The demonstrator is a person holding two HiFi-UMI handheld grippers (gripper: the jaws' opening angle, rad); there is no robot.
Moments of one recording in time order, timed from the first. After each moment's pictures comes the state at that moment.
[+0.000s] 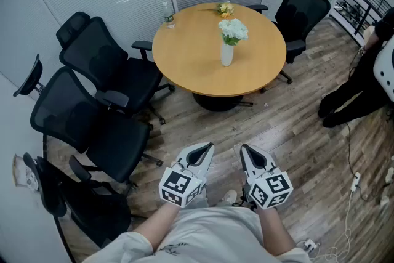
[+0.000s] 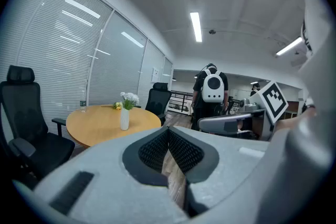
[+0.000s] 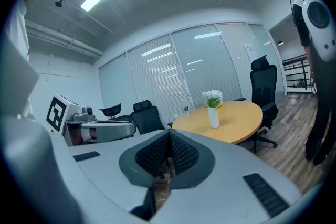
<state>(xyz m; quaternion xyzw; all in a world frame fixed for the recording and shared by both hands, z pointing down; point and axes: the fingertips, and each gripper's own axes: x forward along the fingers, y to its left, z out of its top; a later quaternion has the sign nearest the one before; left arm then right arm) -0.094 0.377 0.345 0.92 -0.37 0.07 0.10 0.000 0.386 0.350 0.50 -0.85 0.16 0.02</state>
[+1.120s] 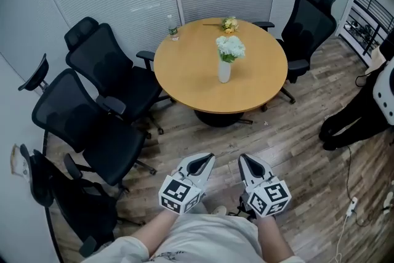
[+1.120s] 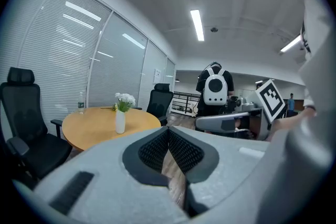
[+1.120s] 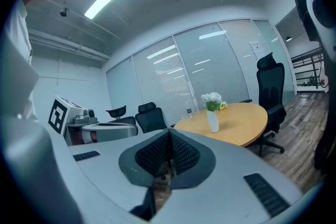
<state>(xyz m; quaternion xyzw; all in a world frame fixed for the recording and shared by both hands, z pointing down) -0.021 0.359 0.348 0.91 -0.39 0.07 0.10 0.067 0.358 0.351 0.46 -0.88 0.16 0.01</state>
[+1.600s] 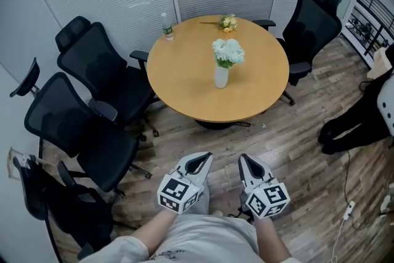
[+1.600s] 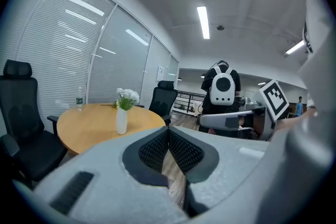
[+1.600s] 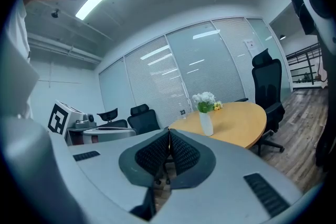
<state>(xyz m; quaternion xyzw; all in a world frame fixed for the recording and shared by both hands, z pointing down) -0.013 0.276 0.371 0.91 -0.40 0.07 0.12 0.082 0.280 0.367 0.47 -0.86 0.17 0.01</state>
